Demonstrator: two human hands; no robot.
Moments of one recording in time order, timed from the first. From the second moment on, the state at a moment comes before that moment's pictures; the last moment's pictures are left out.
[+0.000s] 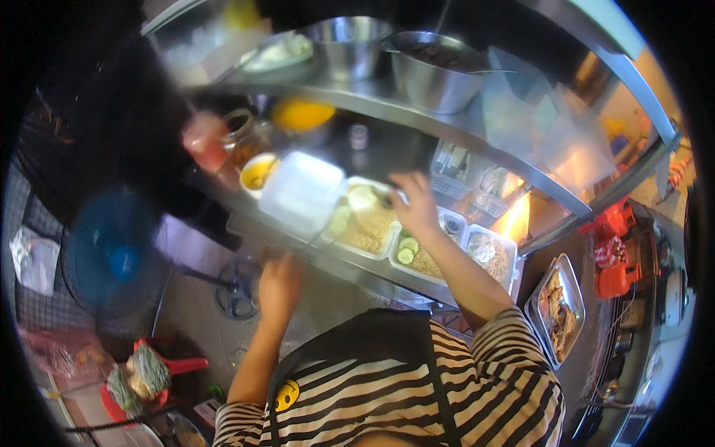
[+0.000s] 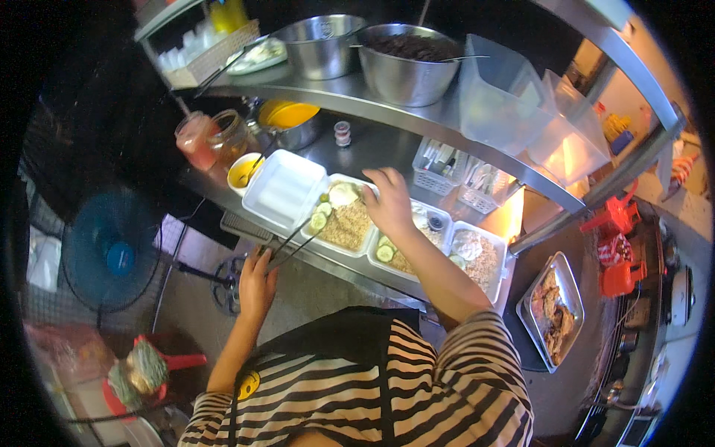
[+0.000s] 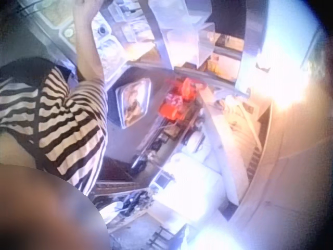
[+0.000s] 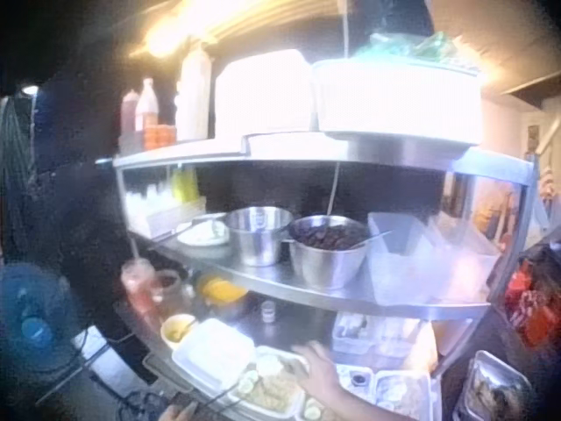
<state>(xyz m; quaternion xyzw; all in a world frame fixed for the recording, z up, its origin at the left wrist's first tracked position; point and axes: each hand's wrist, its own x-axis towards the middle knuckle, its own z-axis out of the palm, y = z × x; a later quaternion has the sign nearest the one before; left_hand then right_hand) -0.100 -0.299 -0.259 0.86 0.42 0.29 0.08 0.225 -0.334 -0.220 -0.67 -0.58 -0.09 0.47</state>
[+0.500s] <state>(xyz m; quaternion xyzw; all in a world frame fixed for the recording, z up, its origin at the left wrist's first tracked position) -0.095 -0.280 -0.287 0.64 0.40 0.38 0.53 0.113 -0.751 -0.520 -0.86 -0.38 0.32 0.08</state>
